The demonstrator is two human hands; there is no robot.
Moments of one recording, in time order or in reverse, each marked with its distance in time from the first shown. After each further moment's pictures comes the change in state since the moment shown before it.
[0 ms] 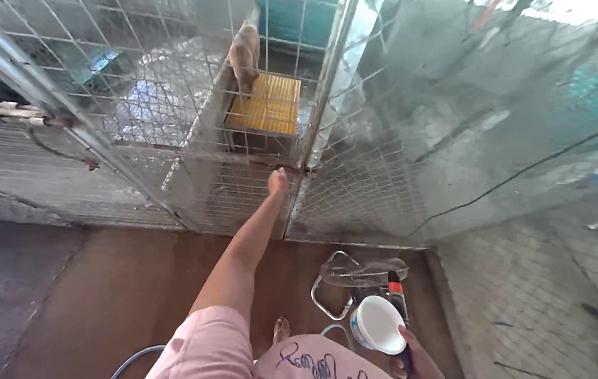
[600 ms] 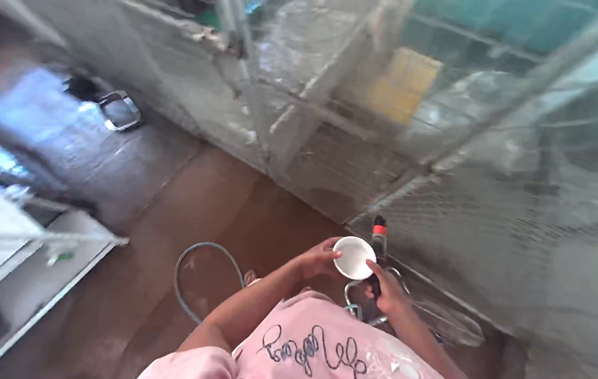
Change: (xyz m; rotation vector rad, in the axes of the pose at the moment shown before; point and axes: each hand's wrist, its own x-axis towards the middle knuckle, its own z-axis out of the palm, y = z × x) left_hand -0.248 -0.198 -0.078 -0.908 -0.530 -0.123; right_hand 0.082 -0.005 0.217 -0.483 -0.177 0.054
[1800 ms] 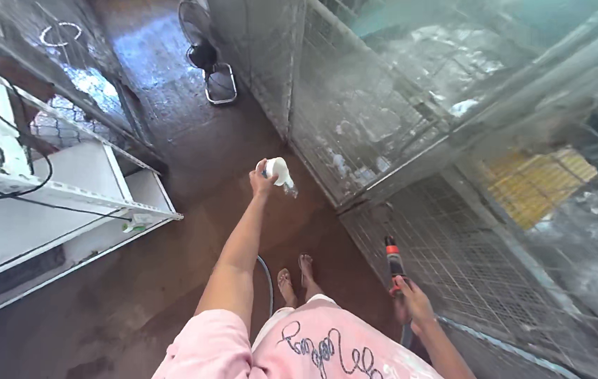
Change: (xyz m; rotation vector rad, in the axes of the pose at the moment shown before) left_hand -0.201 0.259 -0.565 0.312 1.531 0.399; right_hand 0.085 -0.082 0.382 -0.626 -0.048 -0.146
